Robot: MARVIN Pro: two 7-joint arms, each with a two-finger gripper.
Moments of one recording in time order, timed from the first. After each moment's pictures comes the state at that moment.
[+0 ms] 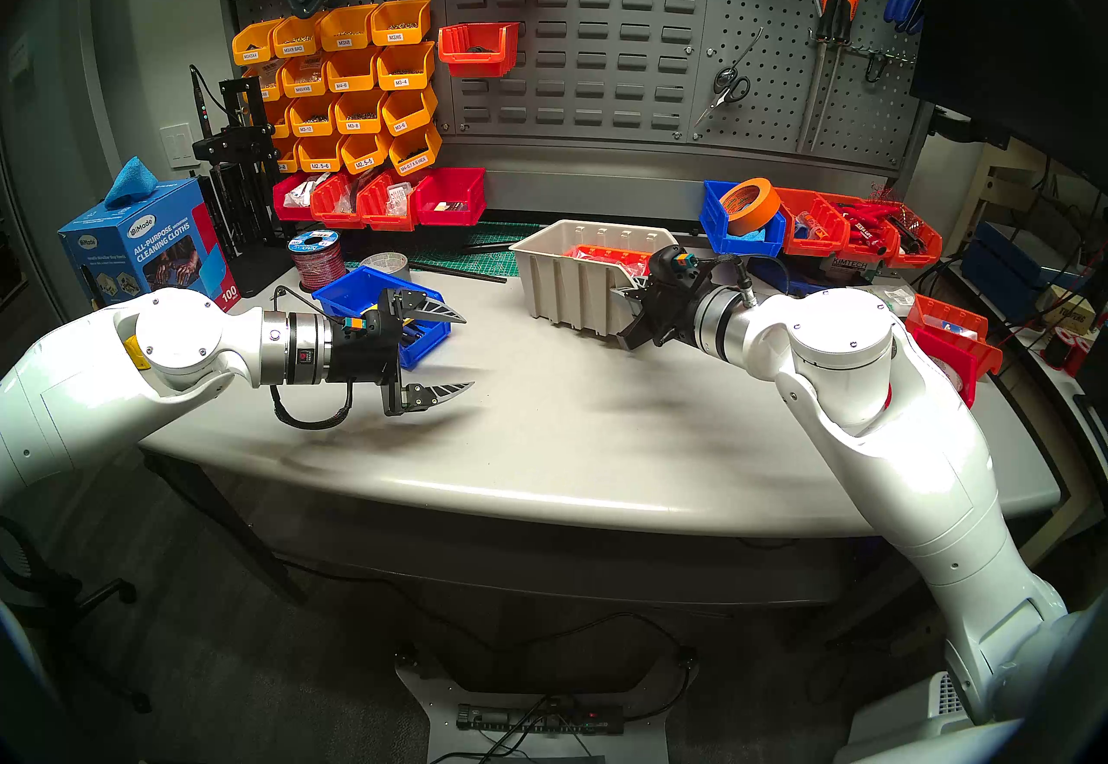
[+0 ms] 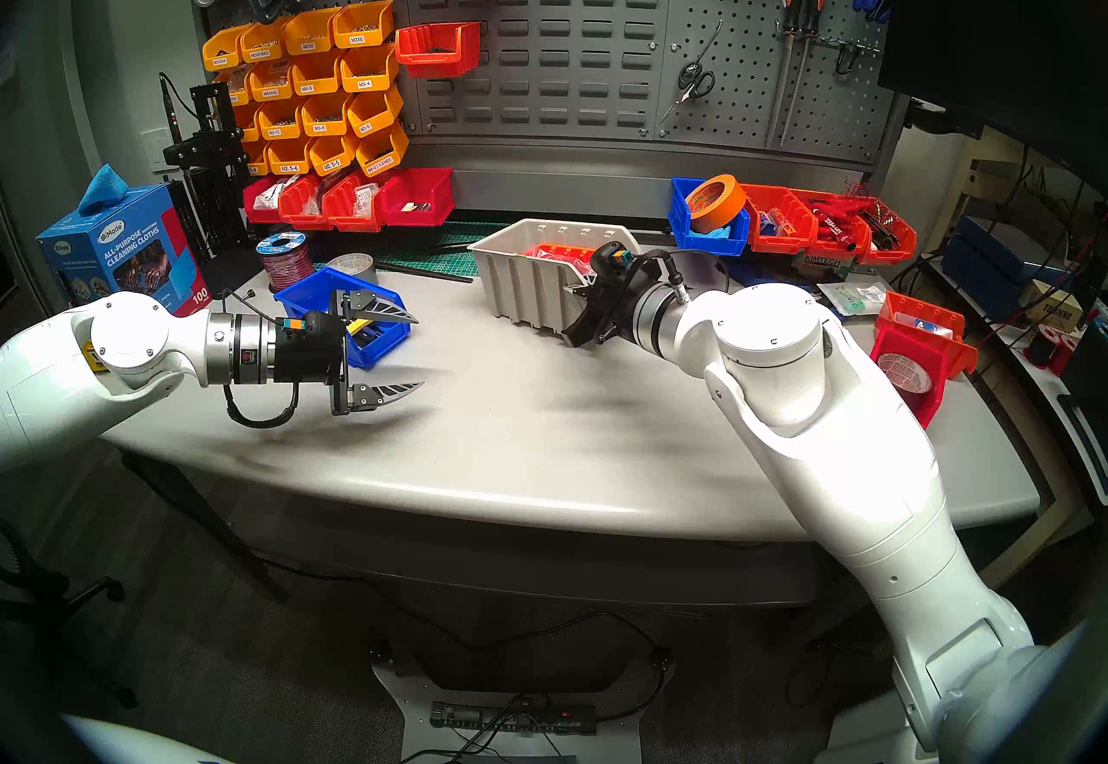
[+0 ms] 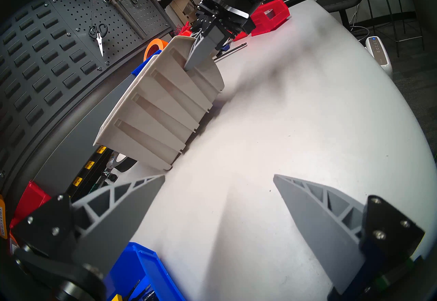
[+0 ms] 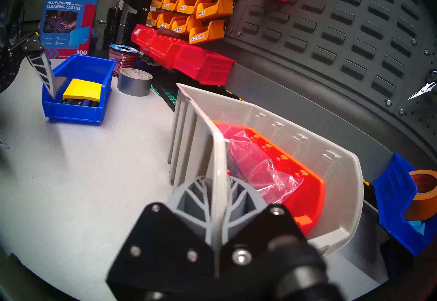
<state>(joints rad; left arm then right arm) 0.70 -0.26 -0.44 -1.73 -0.62 -0.30 -0.61 -1.28 -0.95 1.23 -2.03 0.28 0.66 0.27</state>
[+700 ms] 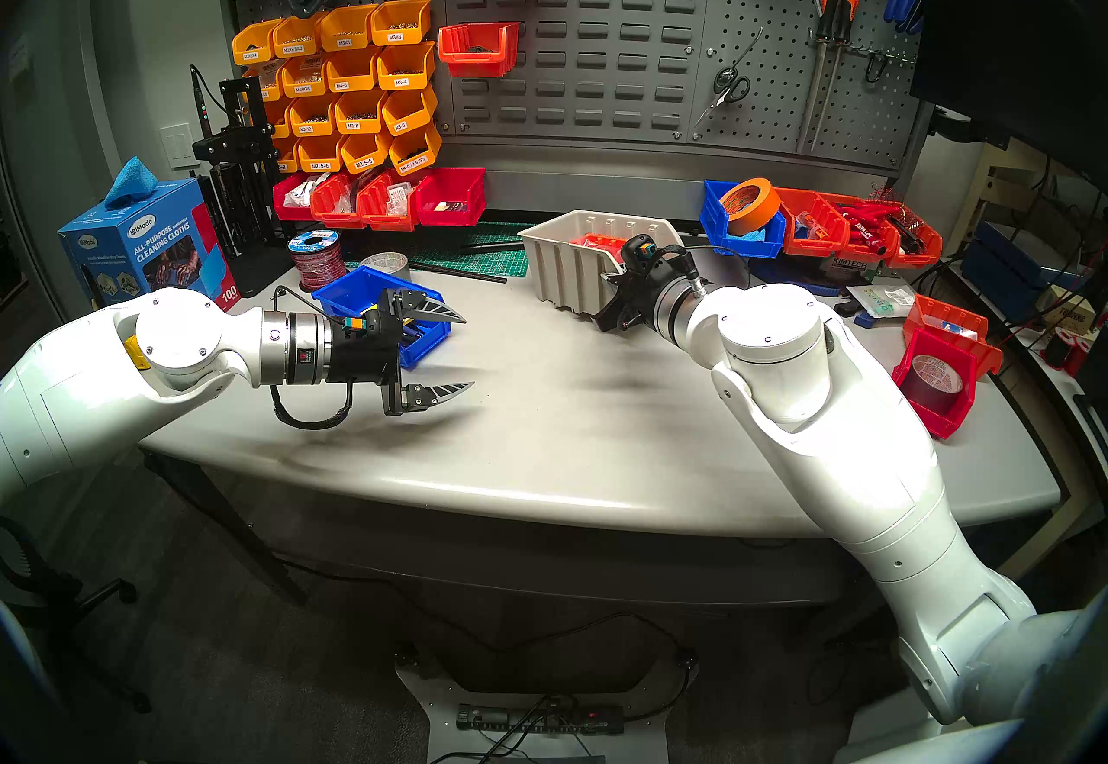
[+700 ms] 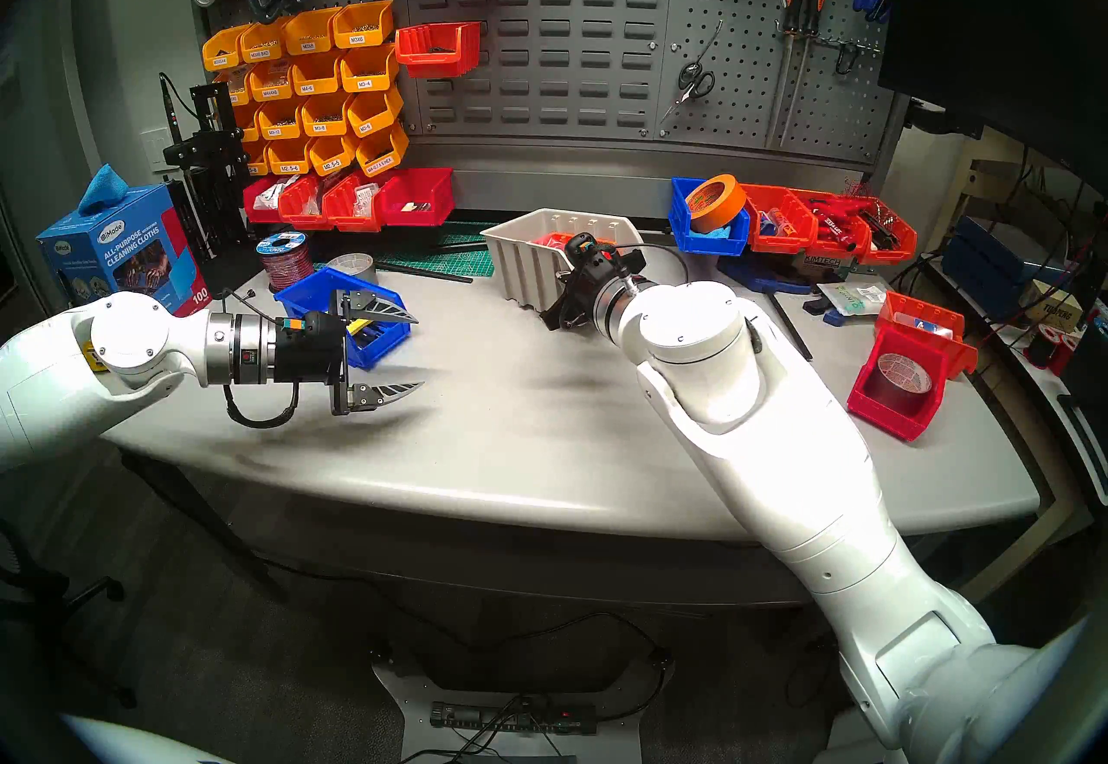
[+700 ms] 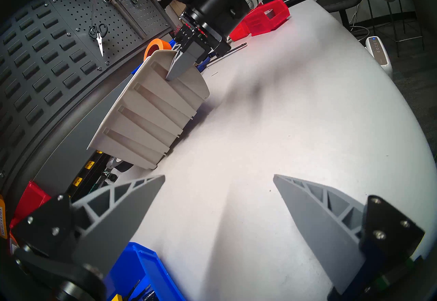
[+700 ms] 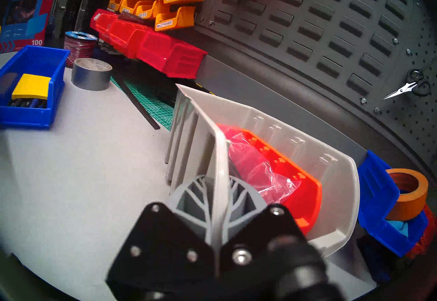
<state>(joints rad) 0.70 -0.26 -0.44 -1.73 -0.62 -0.30 -0.61 -1.21 -1.09 1.10 -1.99 0.15 0.76 0.03</state>
